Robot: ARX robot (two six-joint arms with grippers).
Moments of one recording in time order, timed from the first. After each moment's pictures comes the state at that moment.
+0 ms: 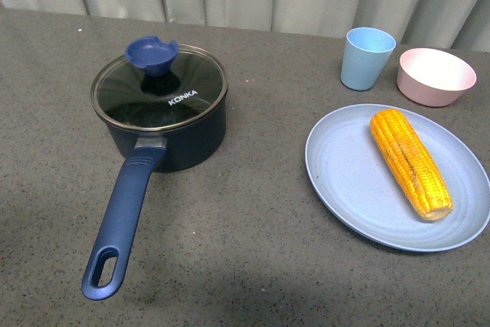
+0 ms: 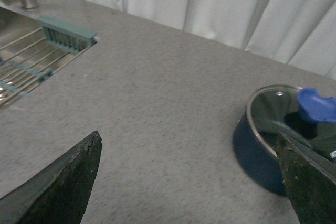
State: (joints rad) left arm -0.15 1.09 0.15 0.78 -0.36 -0.18; right arm 0.00 0.00 0.01 0.00 0.00 0.00
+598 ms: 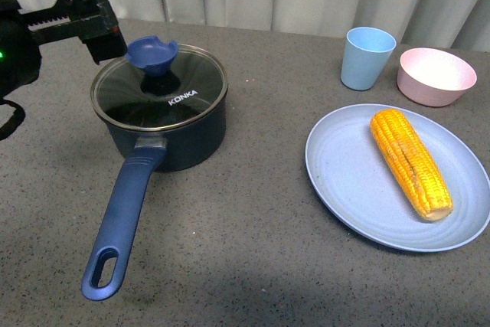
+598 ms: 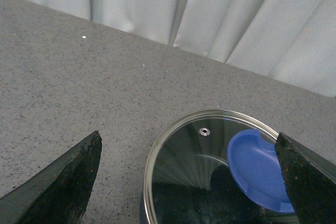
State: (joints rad) left arm -0.24 1.94 0.62 1.13 -0.24 -0.24; right arm 0.00 0.00 0.01 0.00 0.00 0.00
